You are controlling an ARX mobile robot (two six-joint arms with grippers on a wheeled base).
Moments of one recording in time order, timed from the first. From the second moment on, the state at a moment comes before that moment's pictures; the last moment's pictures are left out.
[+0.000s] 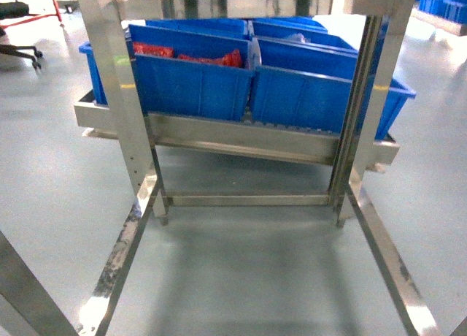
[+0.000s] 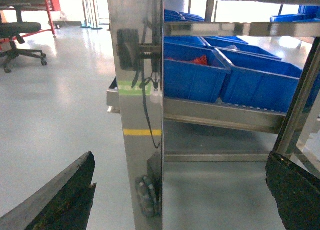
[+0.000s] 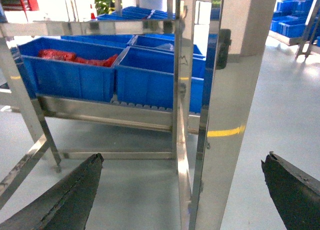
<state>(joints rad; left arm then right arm) 0.00 0.01 0.01 0.00 0.00 0.00 0.00 0.00 0.01 -0.01 0.00 0.00</state>
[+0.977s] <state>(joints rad) 0.00 0.01 0.01 0.00 0.00 0.00 0.00 0.00 0.01 -0.01 0.00 0.00</state>
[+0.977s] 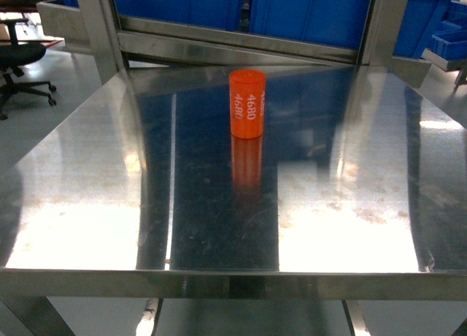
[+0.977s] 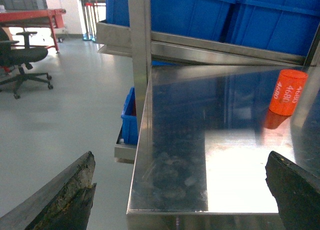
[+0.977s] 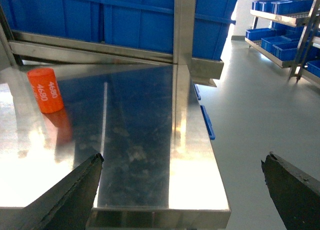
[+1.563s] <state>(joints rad) 0.00 0.01 0.01 0.00 0.00 0.00 0.00 0.00 0.01 -0.01 0.00 0.00</state>
